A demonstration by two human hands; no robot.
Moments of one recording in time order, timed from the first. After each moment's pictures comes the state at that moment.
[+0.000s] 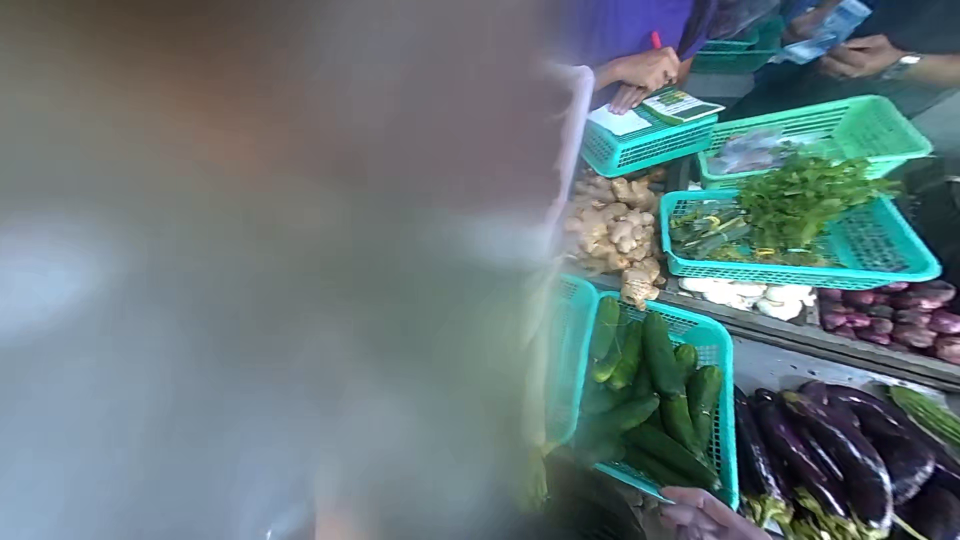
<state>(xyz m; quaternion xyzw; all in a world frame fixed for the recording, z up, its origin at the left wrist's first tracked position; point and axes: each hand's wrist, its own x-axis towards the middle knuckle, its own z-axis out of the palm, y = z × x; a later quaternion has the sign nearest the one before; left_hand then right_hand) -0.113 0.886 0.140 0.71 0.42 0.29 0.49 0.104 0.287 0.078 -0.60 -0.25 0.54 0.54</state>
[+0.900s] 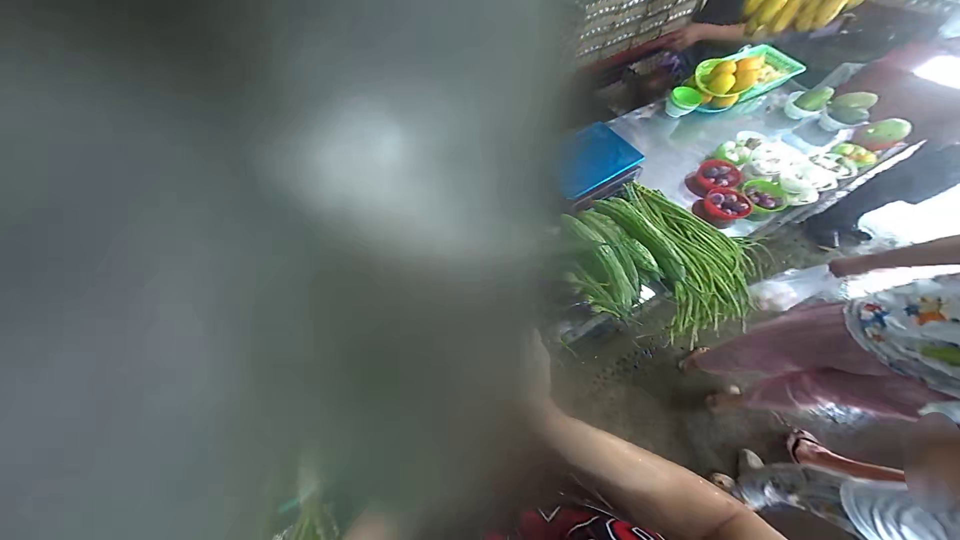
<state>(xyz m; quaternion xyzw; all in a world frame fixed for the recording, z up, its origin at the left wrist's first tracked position) 0.119 0.327 0.122 0.67 0.10 -0.16 0.72 0.137 0.200 0.107 -0.63 0.07 -0.09 0.77</state>
